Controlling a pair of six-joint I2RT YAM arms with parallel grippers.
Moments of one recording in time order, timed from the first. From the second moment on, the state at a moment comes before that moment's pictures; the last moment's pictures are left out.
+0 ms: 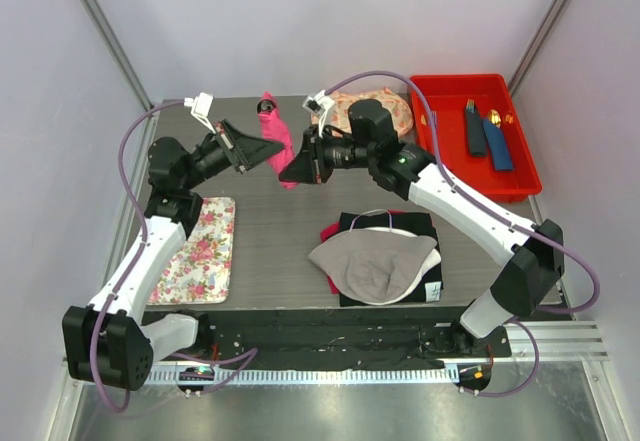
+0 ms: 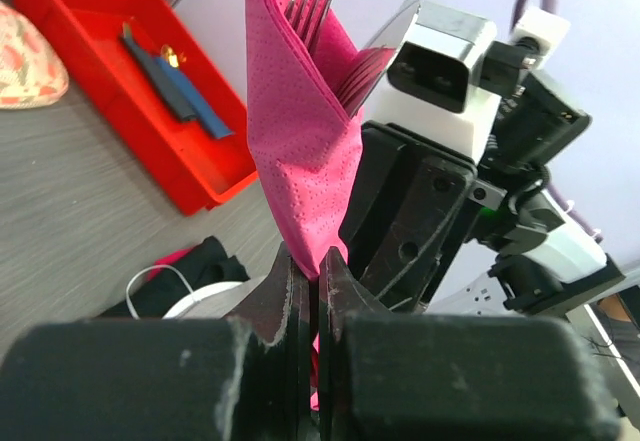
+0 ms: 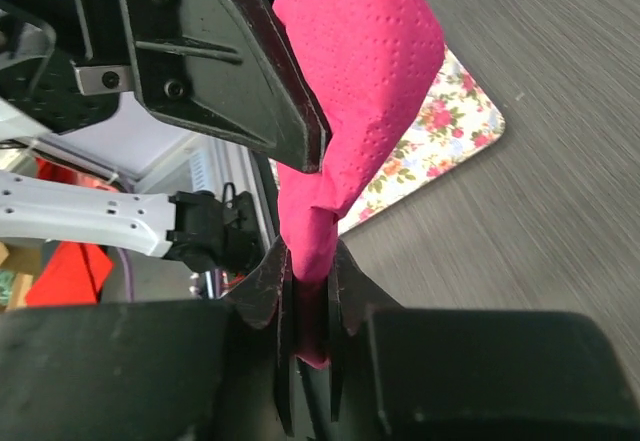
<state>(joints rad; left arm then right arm) -0.18 1.14 0.89 0.49 0.82 -1.03 0.73 1.57 1.48 -0.17 -0.65 0.37</state>
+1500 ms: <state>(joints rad) -0.21 1.14 0.84 0.73 0.90 -1.15 0.56 1.57 1.61 -0.05 -0.88 0.59</state>
